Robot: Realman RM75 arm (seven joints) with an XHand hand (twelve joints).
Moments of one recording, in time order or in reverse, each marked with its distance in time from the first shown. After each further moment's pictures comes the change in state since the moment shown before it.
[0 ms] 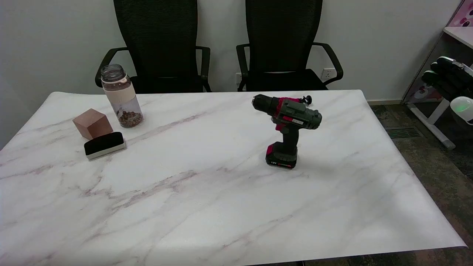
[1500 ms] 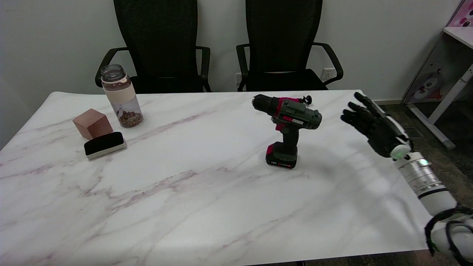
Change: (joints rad) arm 0.097 -0.189 0.004 -0.065 -0.389 -0.207 0.004
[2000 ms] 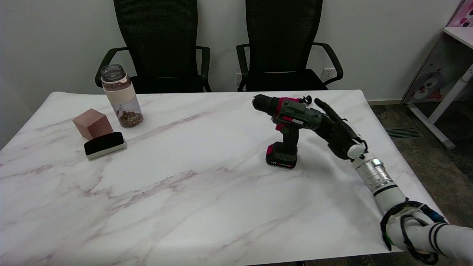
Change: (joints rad) arm 0.188 -0.164 -0.145 0.045 -0.039 -0.089 -0.016
